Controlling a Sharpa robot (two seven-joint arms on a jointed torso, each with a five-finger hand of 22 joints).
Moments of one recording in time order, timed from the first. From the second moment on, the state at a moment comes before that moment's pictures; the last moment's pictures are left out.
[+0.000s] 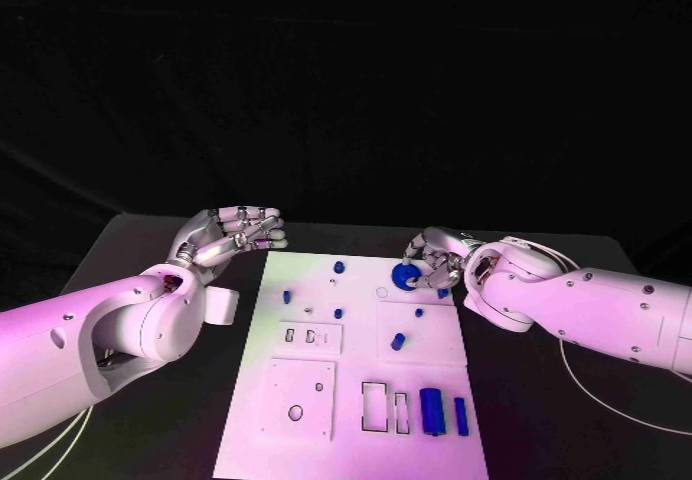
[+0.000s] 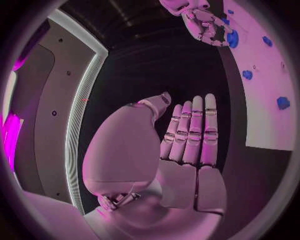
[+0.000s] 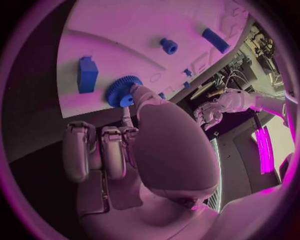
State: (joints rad) left arm 1.22 -0.94 -0.02 1.63 -0.04 -0.38 0.48; left_hand 1.44 -0.20 0.51 0.16 0.05 0.90 0.21 0.28 0.20 1.09 0.16 0.08 0.07 1.03 0.11 0.29 0.25 0.18 0.94 0.21 0.37 0.17; right arm 1.30 -0.80 -0.14 1.43 -1.29 -0.34 -0.20; right_hand 1.55 -0.21 0.29 0.28 0.24 0.91 0.15 0.31 0.43 1.47 0.06 1.55 1.31 1.47 -0.01 1.56 1.31 0.05 1.46 0.09 1.43 1.31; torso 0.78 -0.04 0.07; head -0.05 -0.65
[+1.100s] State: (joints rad) left arm 1.22 -0.93 -0.02 1.62 -0.04 -0.38 0.48; left_hand 1.44 -0.19 0.51 0.16 0.05 0.90 0.21 0.28 0.20 1.09 0.16 0.08 0.07 1.03 0.11 0.29 0.25 0.18 0.94 0.21 0.37 0.17; right arm 1.29 -0.63 -0.15 1.51 -1.55 -0.53 -0.24; right_hand 1.50 -0.23 0.34 0.27 0.24 0.93 0.15 0.31 0.42 1.47 0.04 1.56 1.31 1.46 -0.02 1.57 1.31 0.05 1.47 0.09 1.45 1.31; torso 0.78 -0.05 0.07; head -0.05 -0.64
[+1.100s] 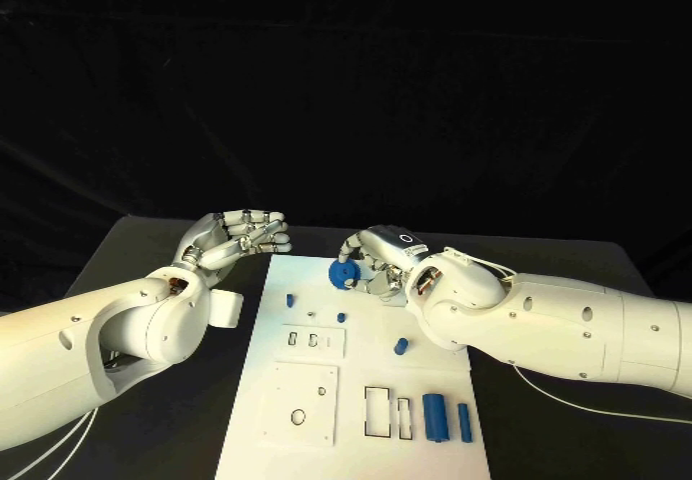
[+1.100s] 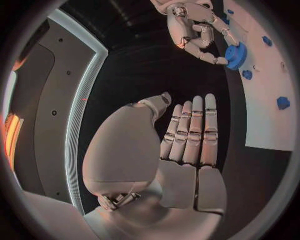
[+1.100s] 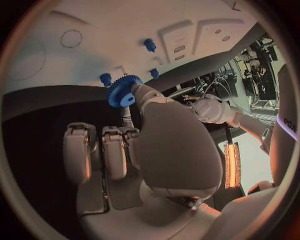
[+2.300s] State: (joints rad) left arm 1.22 -0.93 -0.02 1.62 -0.04 -0.37 0.47; left_hand 1.44 -0.20 0.52 0.16 0.05 0.90 0.21 0.28 0.20 1.09 0.16 0.08 0.07 1.03 0.11 0.29 0.25 0.18 0.94 0.21 0.37 0.17; right arm 1.25 -0.54 -0.15 1.41 -1.59 -0.50 -0.28; right_hand 1.49 -0.24 0.36 0.27 0.24 0.95 0.14 0.30 0.41 1.47 0.04 1.56 1.31 1.46 -0.02 1.57 1.31 0.05 1.47 0.09 1.45 1.31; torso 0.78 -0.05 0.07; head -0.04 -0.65
